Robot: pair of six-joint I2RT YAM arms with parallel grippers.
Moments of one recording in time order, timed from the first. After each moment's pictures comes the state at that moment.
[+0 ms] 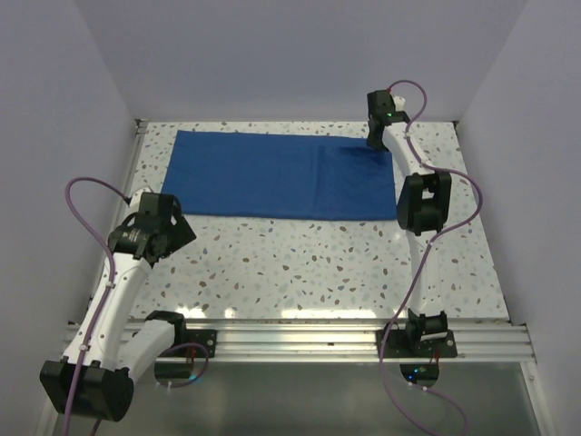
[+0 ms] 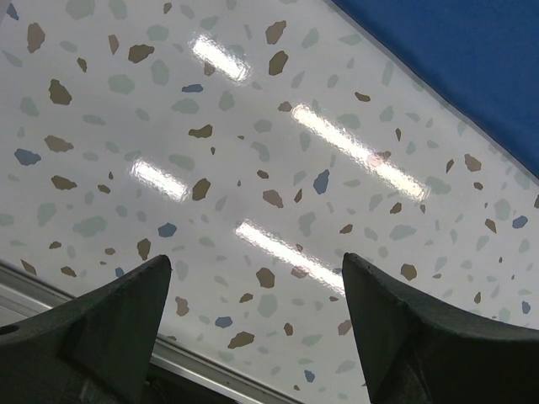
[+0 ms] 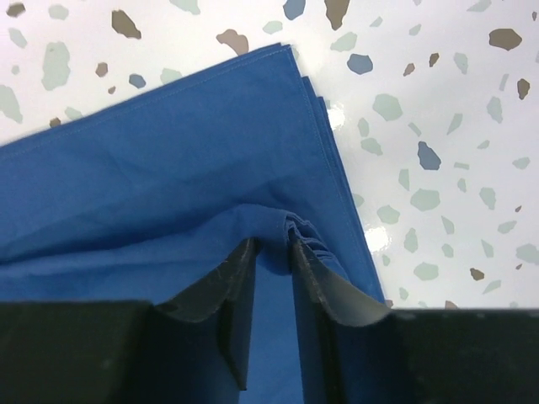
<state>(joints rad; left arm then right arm) -0.11 0.92 0.89 -0.99 -0.32 -0.65 0.15 2.46 2.31 -0.79 0.43 0.41</state>
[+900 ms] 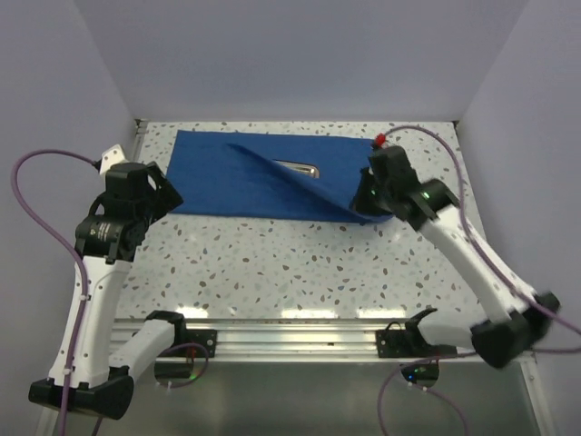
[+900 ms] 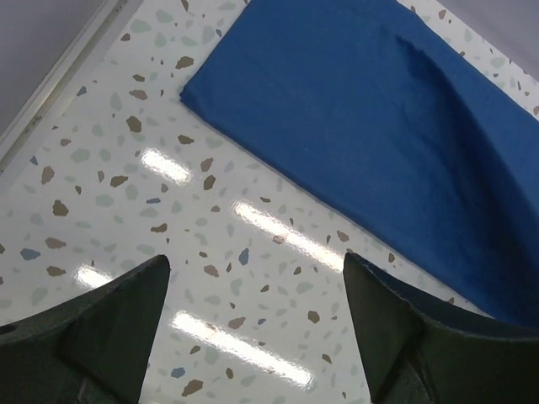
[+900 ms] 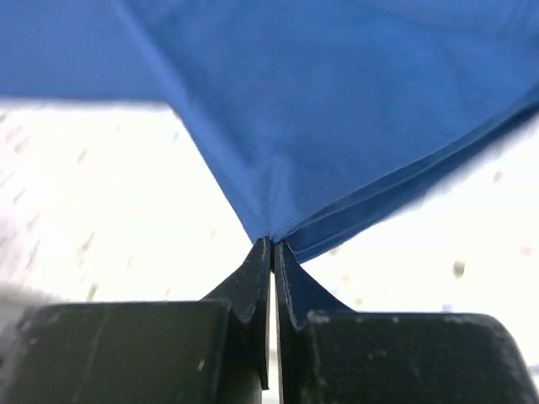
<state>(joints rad) -0.11 0.93 1.26 -1.00 -0.34 -0.61 0.46 1.43 1.41 -0.85 0.13 0.58</state>
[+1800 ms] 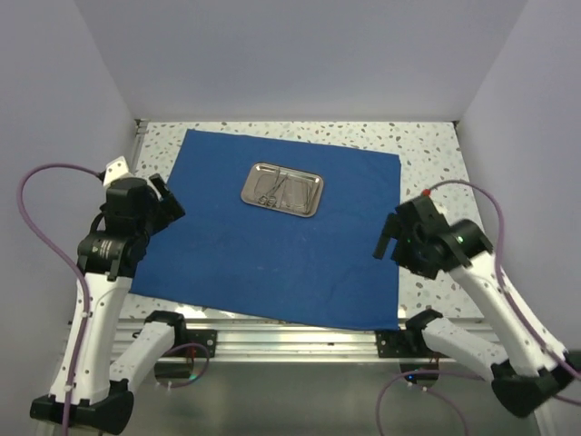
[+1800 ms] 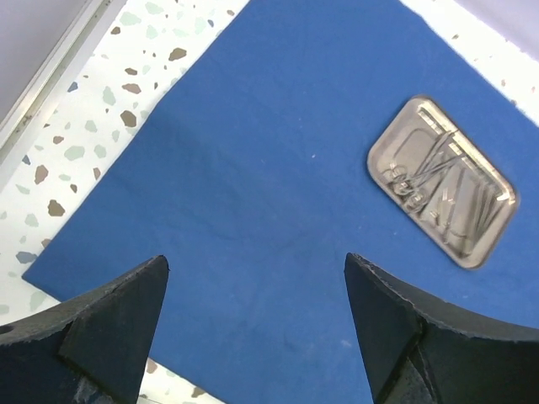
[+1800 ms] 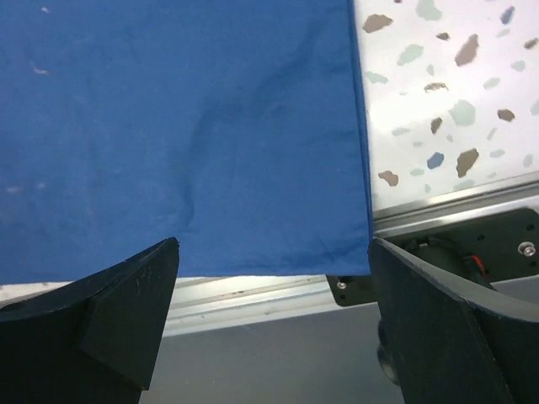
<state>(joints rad) -0.11 0.82 1.14 -0.96 -0.31 -0.57 0.48 0.88 1.08 -1.33 0.23 0.87</state>
